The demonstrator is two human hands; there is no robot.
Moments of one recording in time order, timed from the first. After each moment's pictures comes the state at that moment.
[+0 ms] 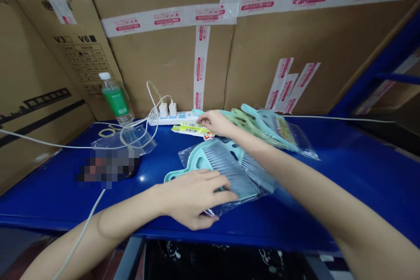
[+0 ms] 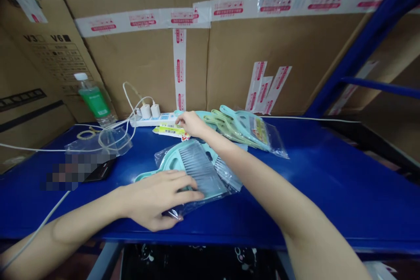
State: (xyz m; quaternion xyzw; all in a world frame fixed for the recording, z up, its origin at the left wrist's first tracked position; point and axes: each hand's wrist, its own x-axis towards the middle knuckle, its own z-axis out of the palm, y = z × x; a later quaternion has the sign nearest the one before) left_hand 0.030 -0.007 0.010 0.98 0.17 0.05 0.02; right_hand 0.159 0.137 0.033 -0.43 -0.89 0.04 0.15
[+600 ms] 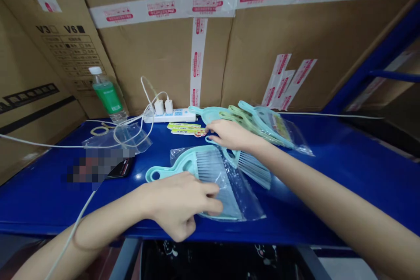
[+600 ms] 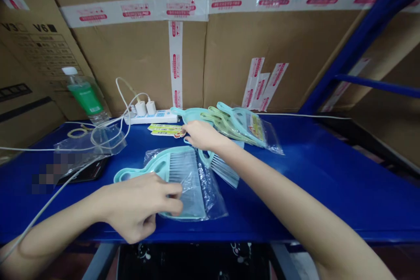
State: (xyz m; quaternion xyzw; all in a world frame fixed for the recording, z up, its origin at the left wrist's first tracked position) left_hand 0.022 -0.016 0.026 0.98 0.20 -0.05 0.06; right_hand 0.191 0.100 0.027 -0.41 -0.91 -0.01 0.07
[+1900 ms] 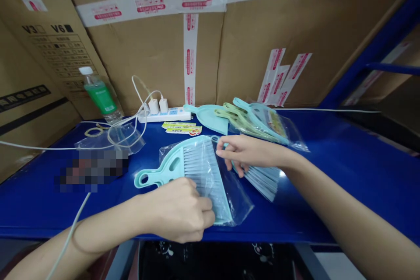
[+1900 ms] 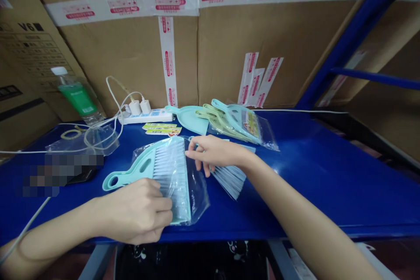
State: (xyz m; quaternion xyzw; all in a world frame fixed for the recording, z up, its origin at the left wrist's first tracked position) left_hand 0.034 -0.023 0.006 0.99 0.13 0.03 -0.09; right_hand 0.239 0.053 0.034 -0.43 -0.77 0.46 0.07
